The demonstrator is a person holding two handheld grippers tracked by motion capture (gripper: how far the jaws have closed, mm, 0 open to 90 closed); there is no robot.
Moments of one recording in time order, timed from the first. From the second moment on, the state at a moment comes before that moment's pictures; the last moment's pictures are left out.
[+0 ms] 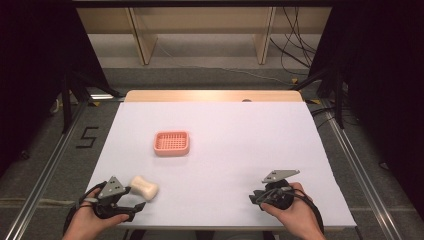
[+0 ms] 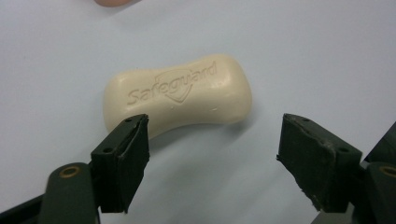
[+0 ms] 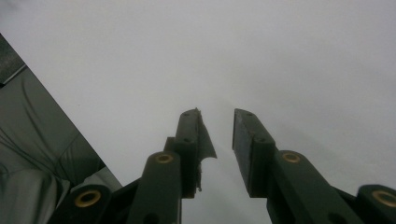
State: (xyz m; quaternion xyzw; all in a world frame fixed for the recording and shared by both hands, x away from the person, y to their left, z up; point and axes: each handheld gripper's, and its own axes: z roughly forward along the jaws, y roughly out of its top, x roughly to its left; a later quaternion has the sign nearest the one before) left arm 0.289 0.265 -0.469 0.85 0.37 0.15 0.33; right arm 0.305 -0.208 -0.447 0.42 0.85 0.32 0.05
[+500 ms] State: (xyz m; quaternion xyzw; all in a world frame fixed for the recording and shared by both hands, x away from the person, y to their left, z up) left arm 0.309 0.261 -0.449 0.90 0.30 0.14 0.28; right arm 0.305 -0.209 -0.447 0.42 0.85 0.31 0.06
